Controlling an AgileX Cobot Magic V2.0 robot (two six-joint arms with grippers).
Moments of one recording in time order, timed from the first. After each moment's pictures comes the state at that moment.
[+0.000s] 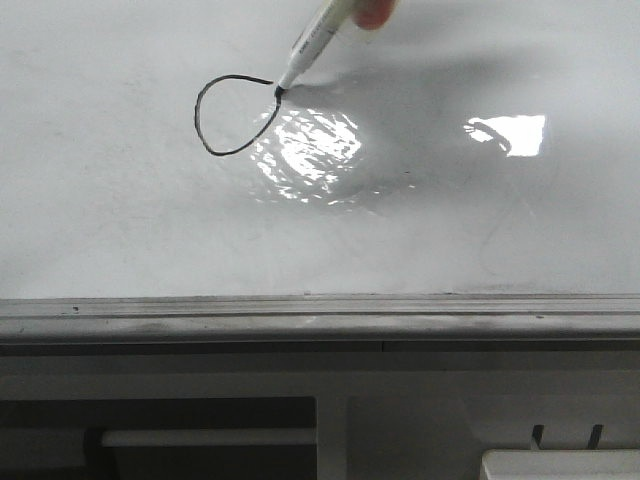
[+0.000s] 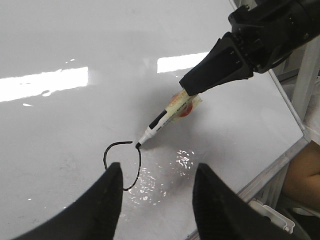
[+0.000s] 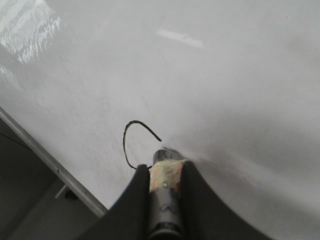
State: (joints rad) left arm -0.75 0.54 -0.30 0.28 -0.15 -0.36; right arm 0.52 1.25 -1.12 0.47 0.57 -0.27
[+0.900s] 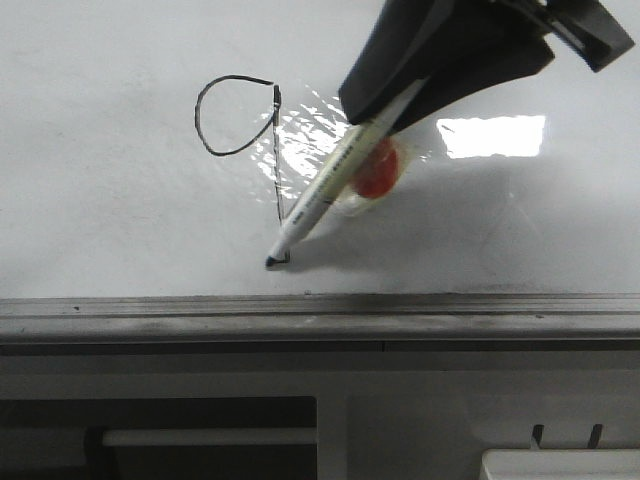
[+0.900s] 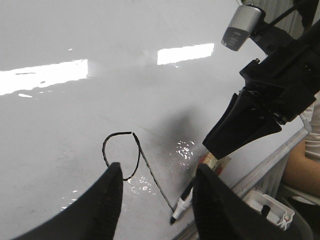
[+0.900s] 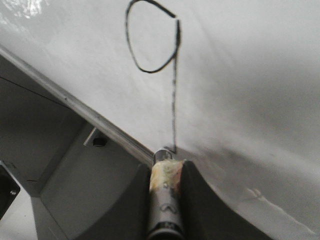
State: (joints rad) left arm -0.77 0.56 -0.30 0.30 -0.13 -0.36; right arm 0.62 1.23 -0.93 0.56 0.57 -0.23
